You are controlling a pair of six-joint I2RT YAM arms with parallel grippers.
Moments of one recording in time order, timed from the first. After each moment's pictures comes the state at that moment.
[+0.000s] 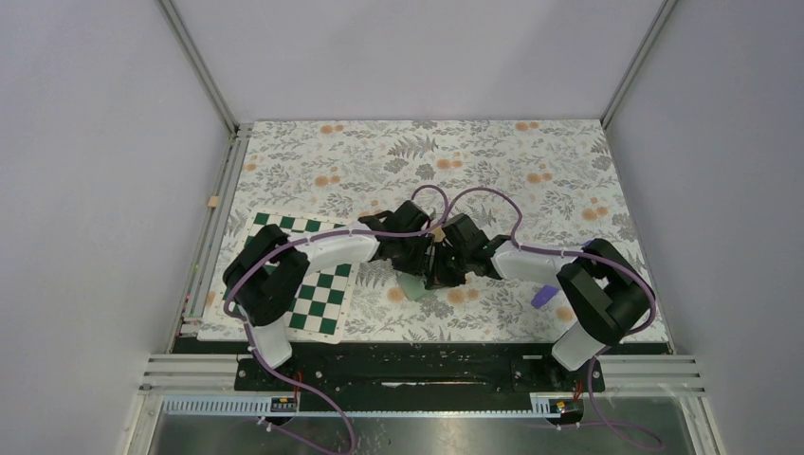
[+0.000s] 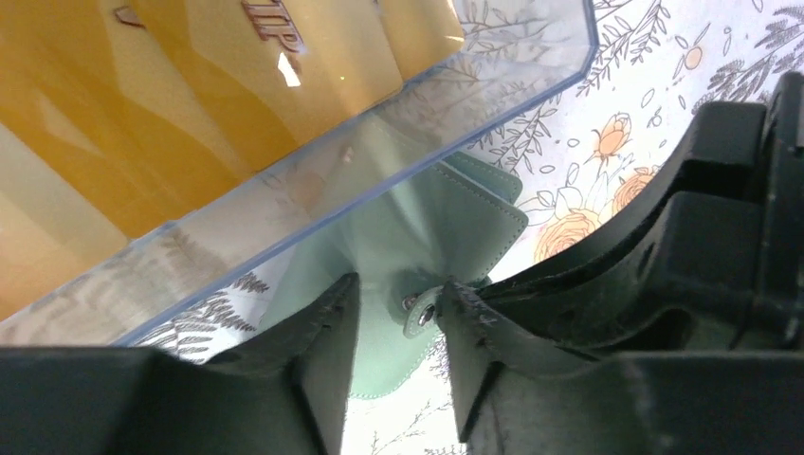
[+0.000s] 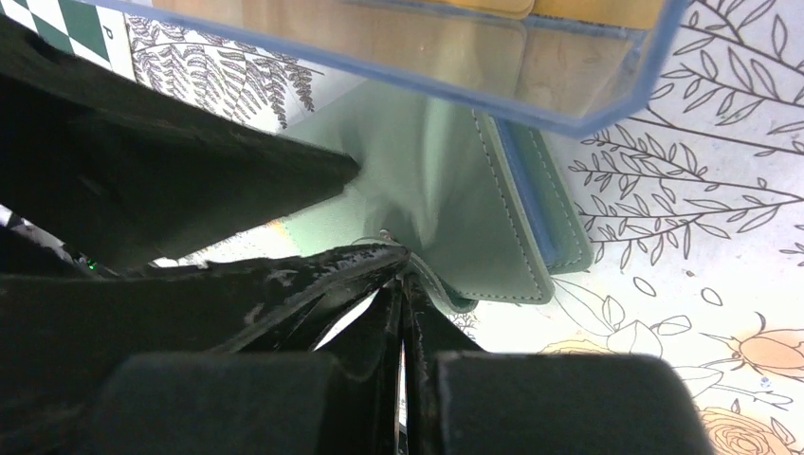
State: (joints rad) left arm -0.82 1.79 1.11 -0.36 0.17 -0.52; right arm 0.71 1.62 0.77 -0.16 -0.27 0.76
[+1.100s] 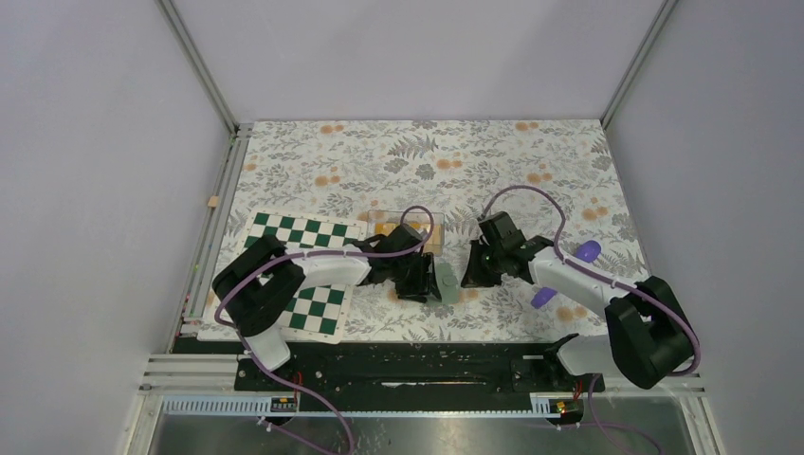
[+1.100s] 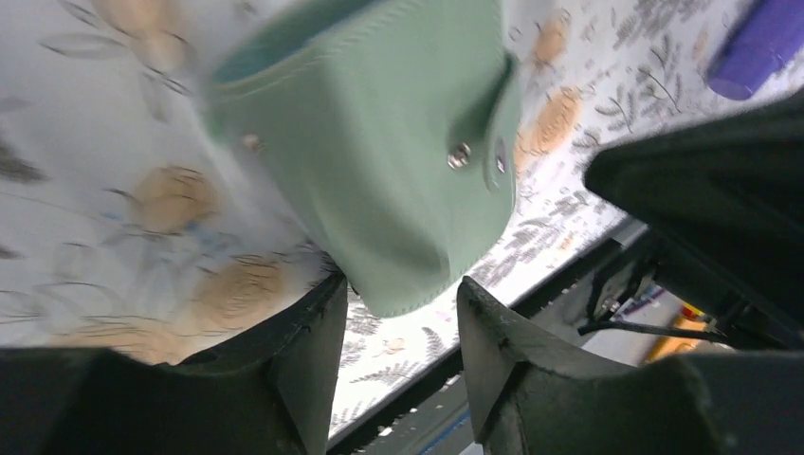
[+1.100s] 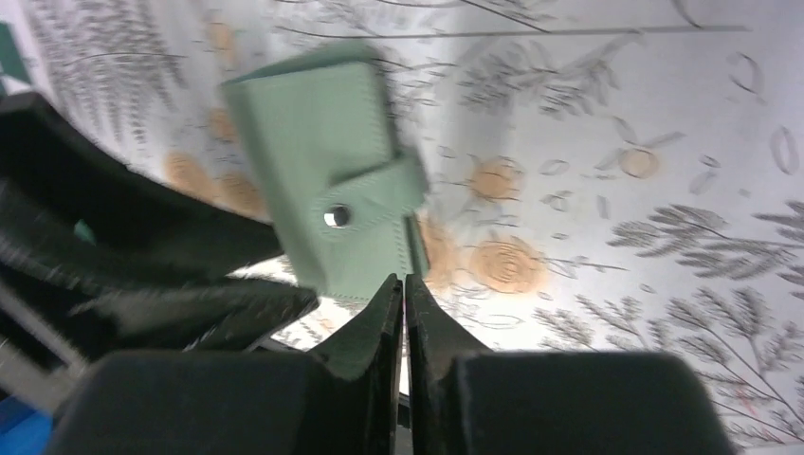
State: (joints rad) left arm -0.86 1.71 0.89 -0.15 0.30 -0.87; right arm 0.57 1.34 0.70 -0.40 -0.21 0.68
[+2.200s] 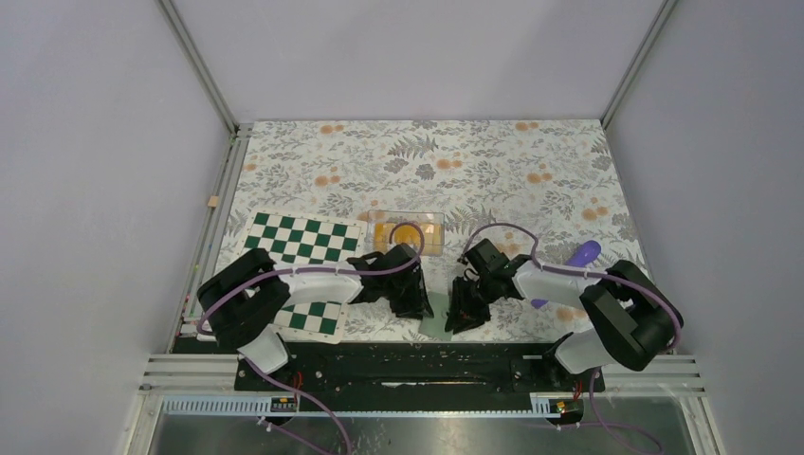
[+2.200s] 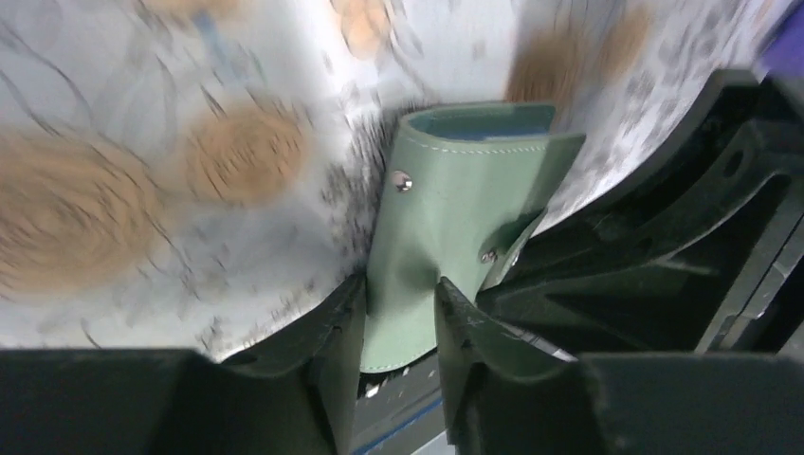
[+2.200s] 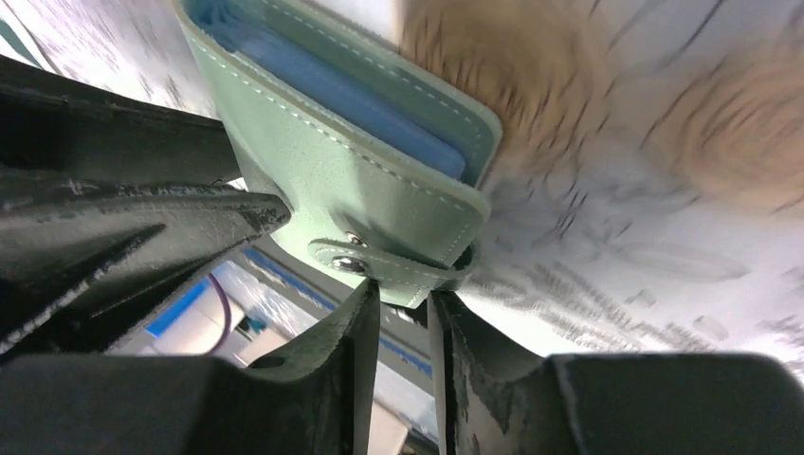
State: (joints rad) left arm -0.95 1.62 0.76 -0.11 0.23 -1.07; right arm 0.65 1.46 0.56 -0.35 -0.53 0.77
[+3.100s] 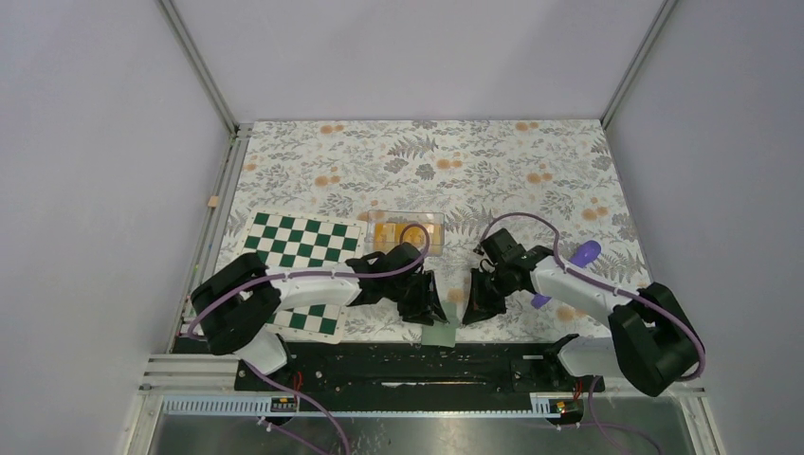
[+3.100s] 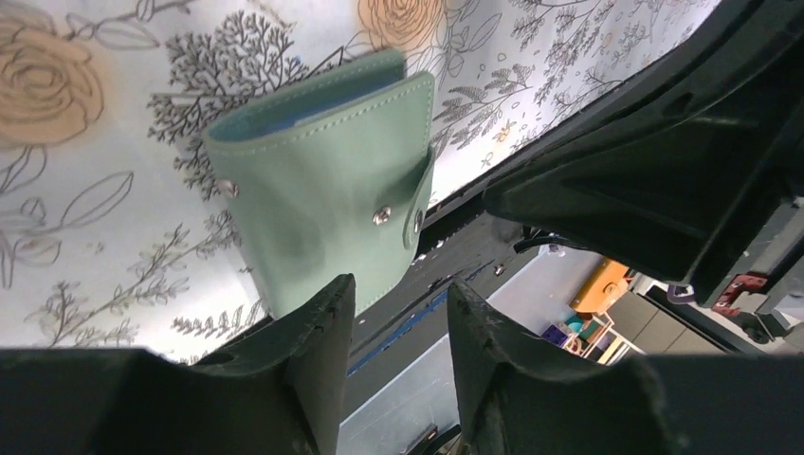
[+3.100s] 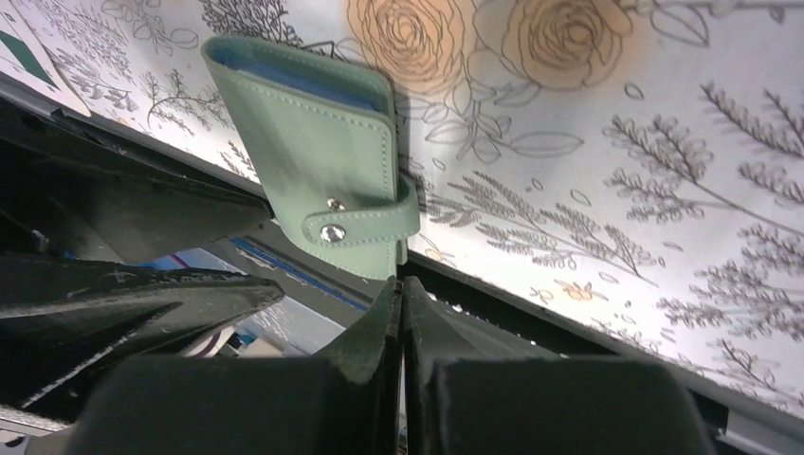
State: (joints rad) left arm -1.02 1.54 0.77 -0.13 0.33 -1.11; right arm 0.57 1.28 0.60 -0.63 -0.47 0.68
